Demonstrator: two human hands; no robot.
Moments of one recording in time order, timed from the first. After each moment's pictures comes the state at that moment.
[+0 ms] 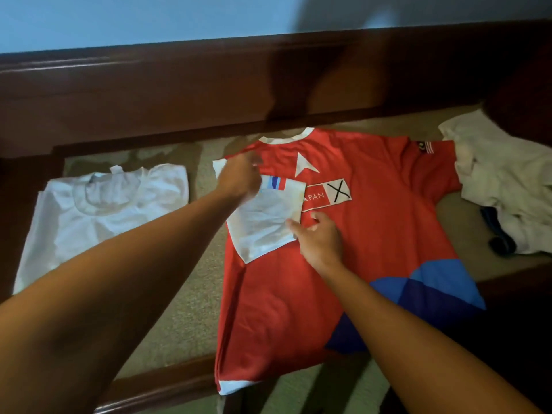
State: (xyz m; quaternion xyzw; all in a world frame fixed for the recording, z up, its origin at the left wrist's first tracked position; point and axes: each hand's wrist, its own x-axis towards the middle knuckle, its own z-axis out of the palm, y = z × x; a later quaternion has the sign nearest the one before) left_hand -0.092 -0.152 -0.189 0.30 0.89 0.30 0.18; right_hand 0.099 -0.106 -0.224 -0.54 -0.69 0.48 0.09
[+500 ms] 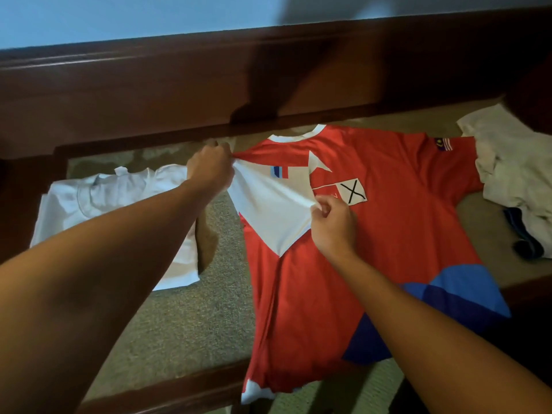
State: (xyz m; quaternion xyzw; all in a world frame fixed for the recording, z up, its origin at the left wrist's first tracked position) left_hand -0.166 -0.180 -0.215 0.33 0.94 0.09 0.06; right_hand 0.076 -0.088 -0.224 -0.48 -0.76 0.39 0.19
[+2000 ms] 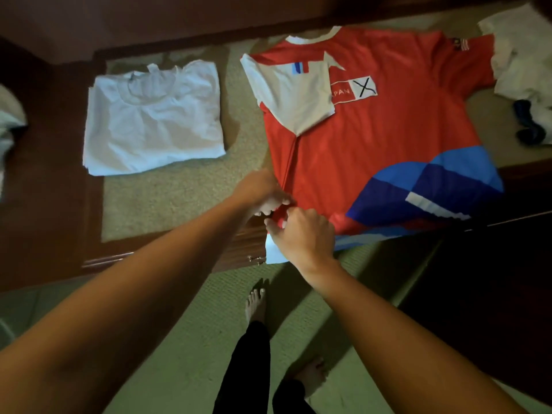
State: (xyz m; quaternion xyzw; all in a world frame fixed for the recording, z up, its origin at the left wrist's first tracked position) left_hand 0.086 -0.325 -0.196 0.26 0.88 0.12 0.39; right_hand 0.220 -0.306 -0.211 -0.39 -0.90 0.20 -0.05
